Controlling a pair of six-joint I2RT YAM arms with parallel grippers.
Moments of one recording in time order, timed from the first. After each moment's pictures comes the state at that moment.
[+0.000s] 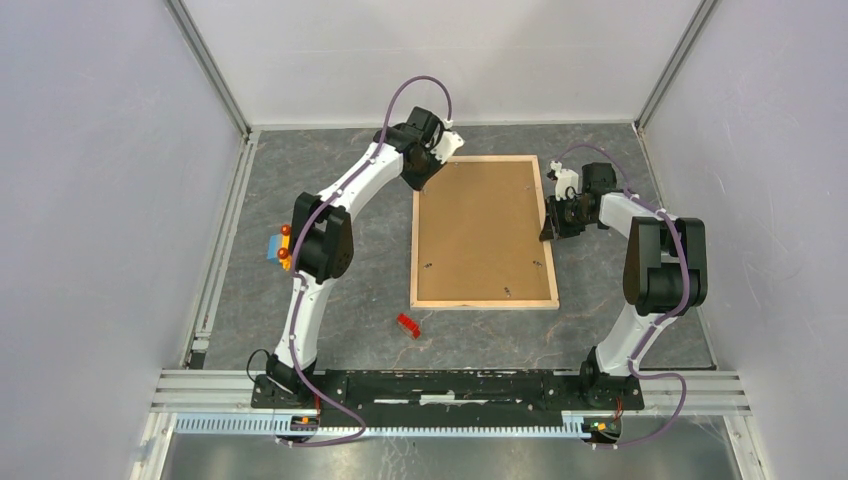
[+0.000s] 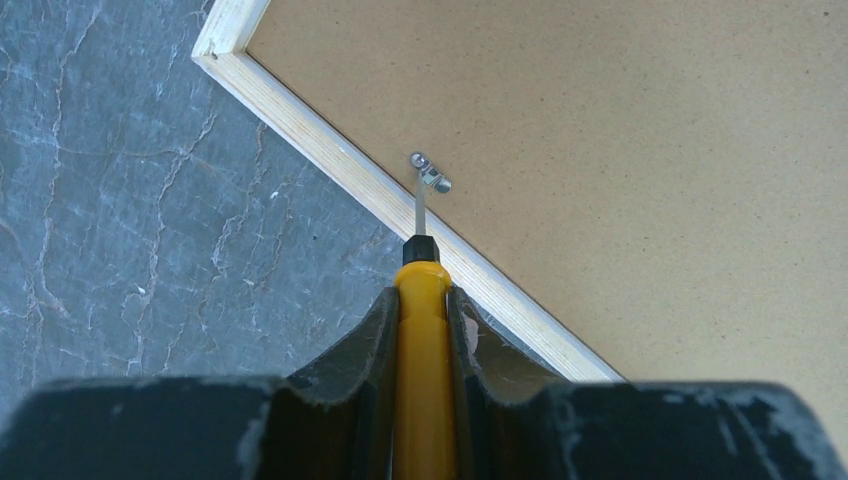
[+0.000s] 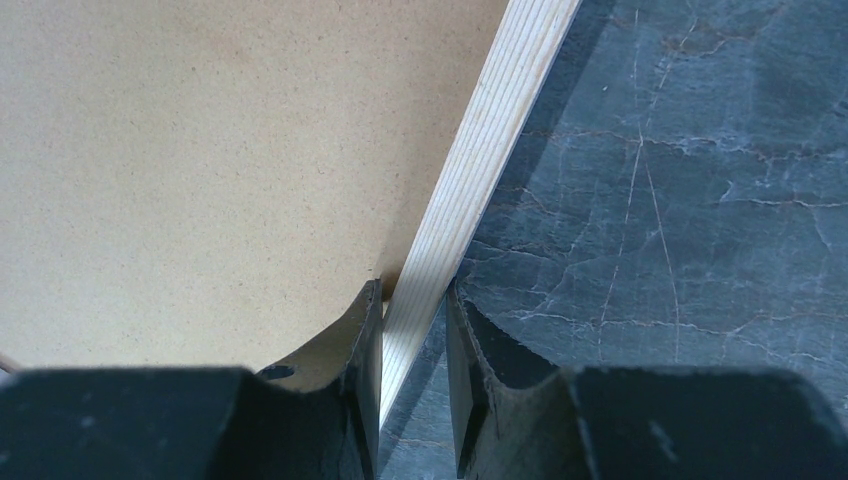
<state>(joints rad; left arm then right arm) -0.51 2.31 2.14 -0.86 0.00 0.42 -0.05 1.81 1.09 -0.42 -0.42 -0.25</state>
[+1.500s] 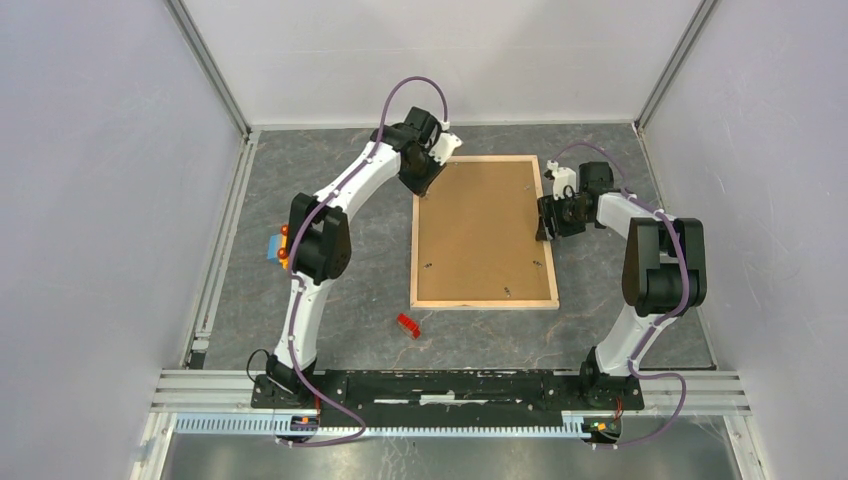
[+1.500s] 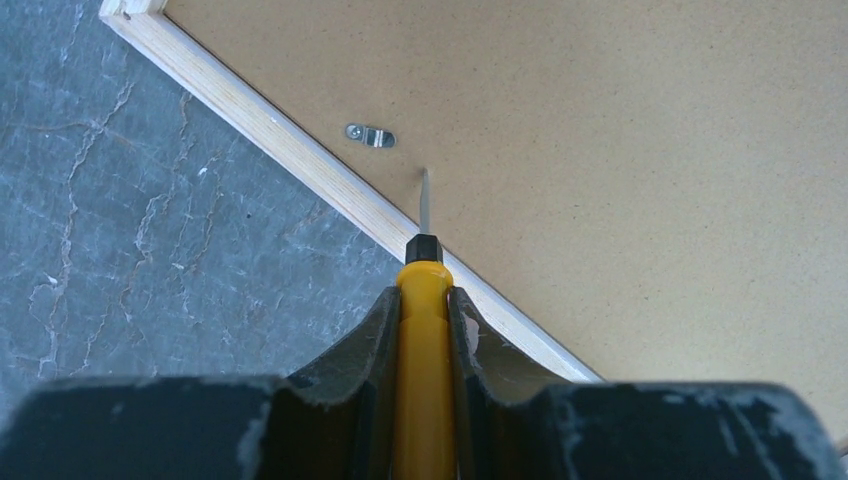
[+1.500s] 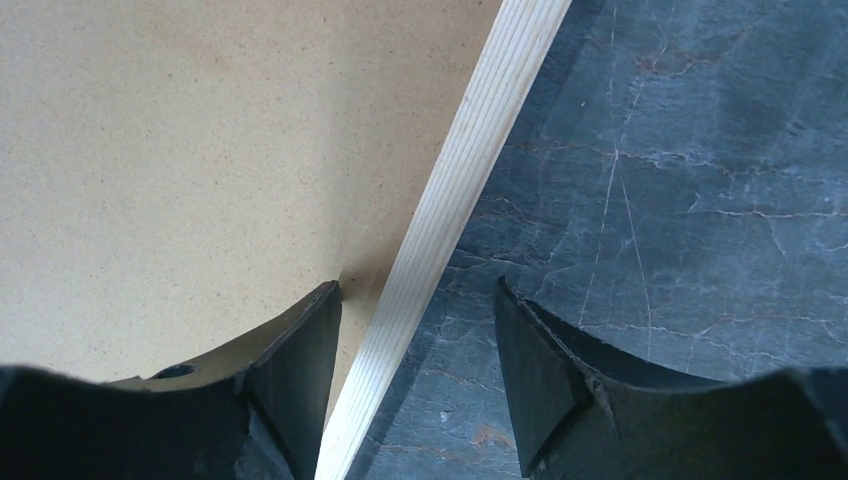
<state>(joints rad) -0.50 2.29 2.13 -0.92 0.08 0.35 -0.04 1.80 1.09 -0.40 -0.38 -0.27</state>
